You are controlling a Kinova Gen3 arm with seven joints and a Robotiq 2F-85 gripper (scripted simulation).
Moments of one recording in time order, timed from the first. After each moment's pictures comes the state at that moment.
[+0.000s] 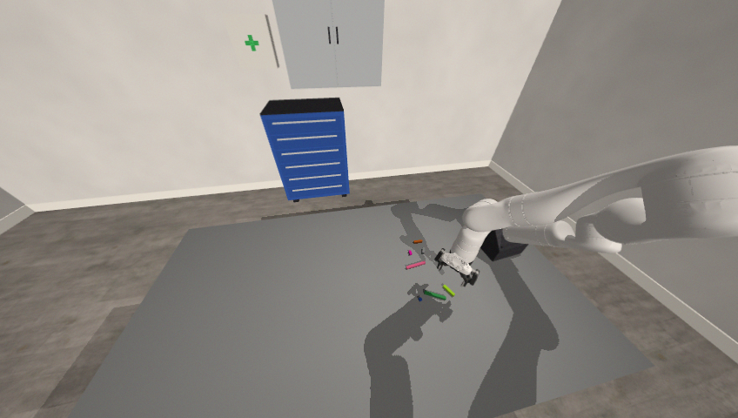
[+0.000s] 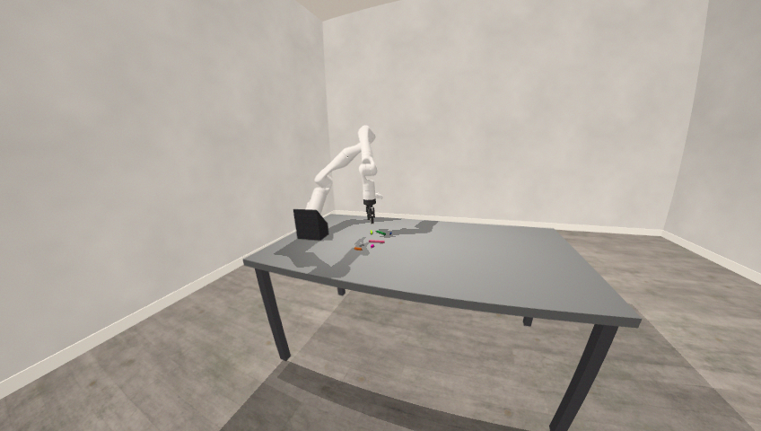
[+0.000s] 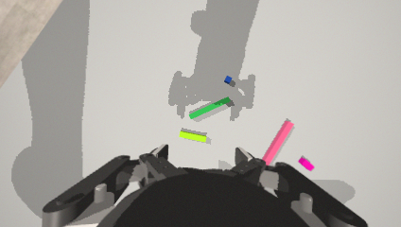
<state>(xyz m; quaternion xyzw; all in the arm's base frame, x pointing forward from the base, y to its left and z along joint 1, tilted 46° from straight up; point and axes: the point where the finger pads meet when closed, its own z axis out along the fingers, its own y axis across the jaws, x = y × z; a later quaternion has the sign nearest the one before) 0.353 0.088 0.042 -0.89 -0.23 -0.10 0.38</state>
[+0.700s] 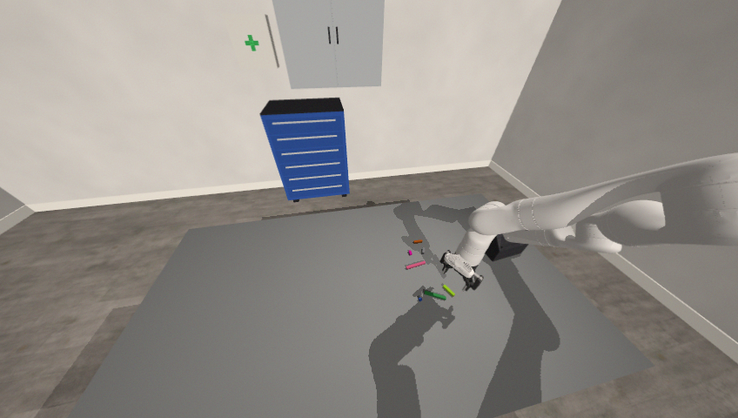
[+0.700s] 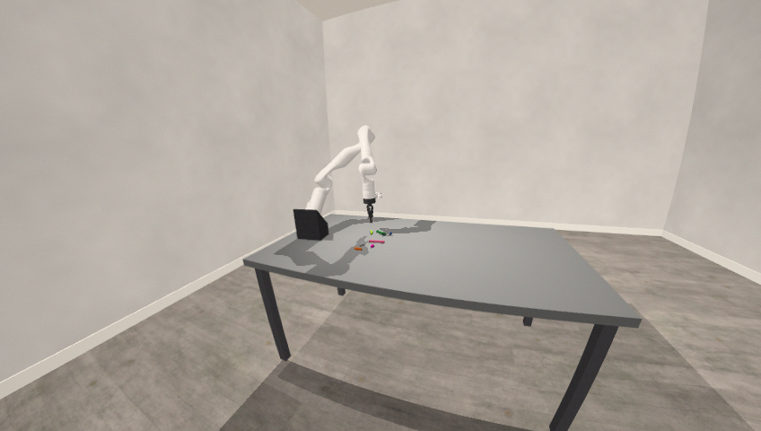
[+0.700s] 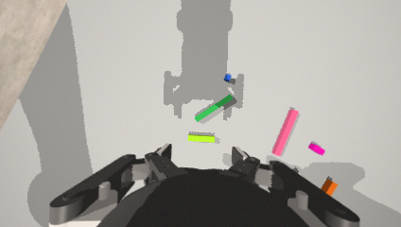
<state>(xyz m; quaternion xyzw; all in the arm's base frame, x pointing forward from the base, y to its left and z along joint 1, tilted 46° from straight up) 0.348 0.098 0.055 -0.91 -0.16 -0.07 0.39</state>
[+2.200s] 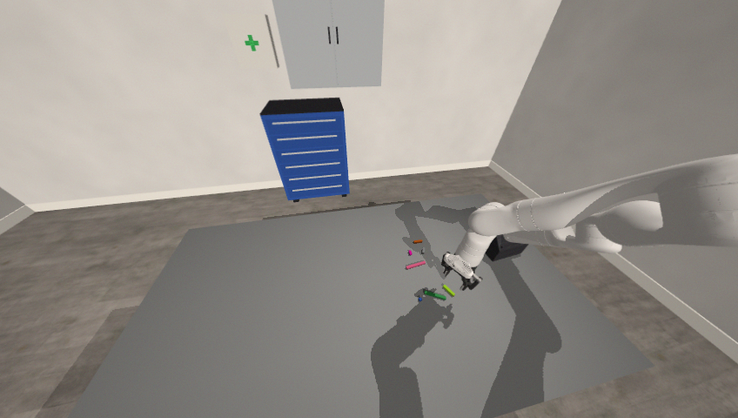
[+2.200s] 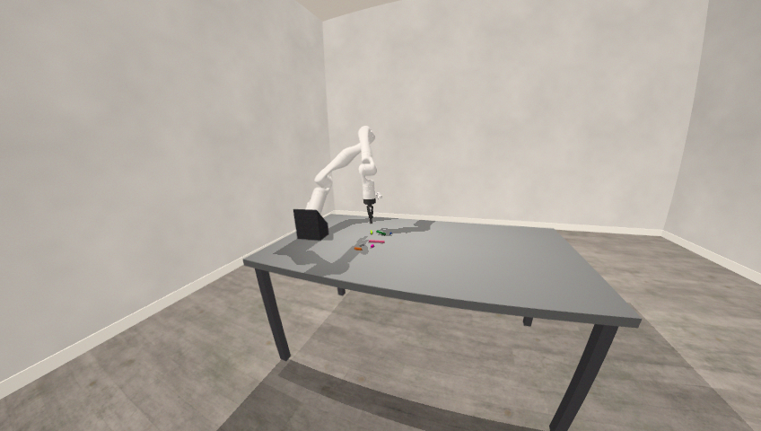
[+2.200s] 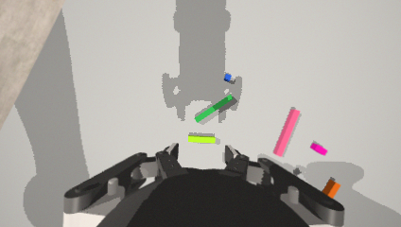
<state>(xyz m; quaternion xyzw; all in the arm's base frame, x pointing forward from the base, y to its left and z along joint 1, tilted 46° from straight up) 0.349 0.100 0.053 -0.91 -0.15 -0.07 0.39</state>
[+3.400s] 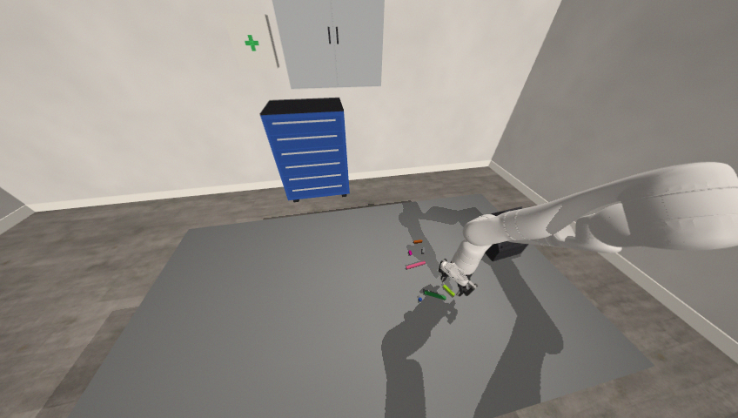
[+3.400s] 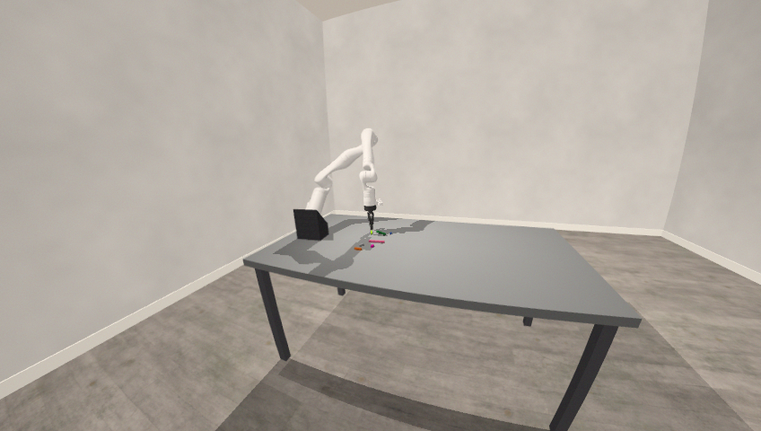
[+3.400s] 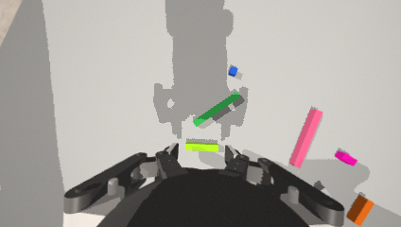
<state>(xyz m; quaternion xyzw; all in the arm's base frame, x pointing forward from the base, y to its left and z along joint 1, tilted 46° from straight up) 0.351 0.131 0.025 -0.91 -0.15 -0.07 0.39</state>
